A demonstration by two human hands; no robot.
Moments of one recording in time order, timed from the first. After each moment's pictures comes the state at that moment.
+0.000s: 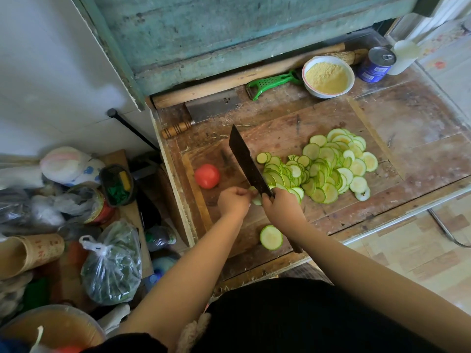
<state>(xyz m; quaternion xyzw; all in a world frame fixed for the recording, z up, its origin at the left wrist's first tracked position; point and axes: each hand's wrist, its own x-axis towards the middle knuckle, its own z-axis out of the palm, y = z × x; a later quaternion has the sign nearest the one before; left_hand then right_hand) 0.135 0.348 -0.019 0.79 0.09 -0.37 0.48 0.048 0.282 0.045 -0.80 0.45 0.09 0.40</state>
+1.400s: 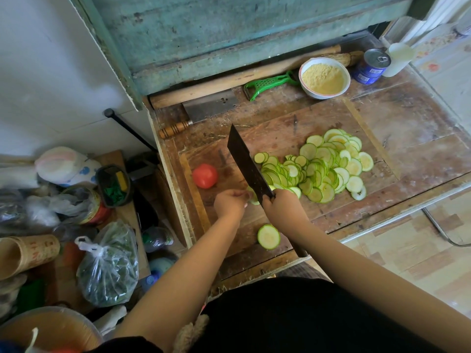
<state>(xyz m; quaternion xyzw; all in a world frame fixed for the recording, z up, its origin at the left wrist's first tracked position) 0.134 0.353 -0.020 0.78 0.11 -0.38 0.49 0.043 0.281 0.053 -0.80 0.45 0.11 0.39</state>
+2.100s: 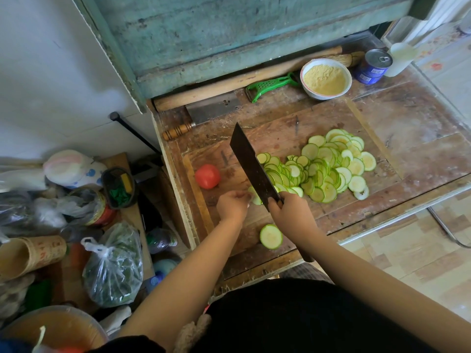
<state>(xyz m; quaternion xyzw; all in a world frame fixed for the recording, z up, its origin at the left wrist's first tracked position) 0.129 0.356 -0.020 0.79 0.10 -0.36 0.49 0.025 0.286 0.066 -0.80 0.43 0.06 0.40</state>
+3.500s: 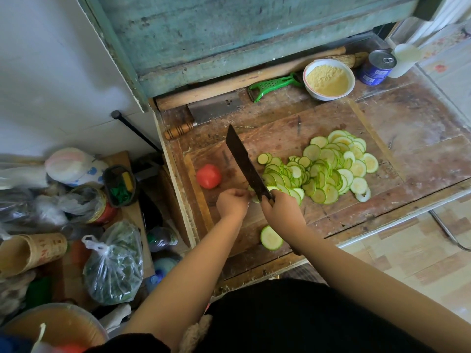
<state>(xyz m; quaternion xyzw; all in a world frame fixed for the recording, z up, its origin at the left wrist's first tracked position) 0.135 0.353 -0.020 0.81 0.10 -0.35 0.46 0.041 0.291 0.050 -0.80 0.44 0.07 0.41</state>
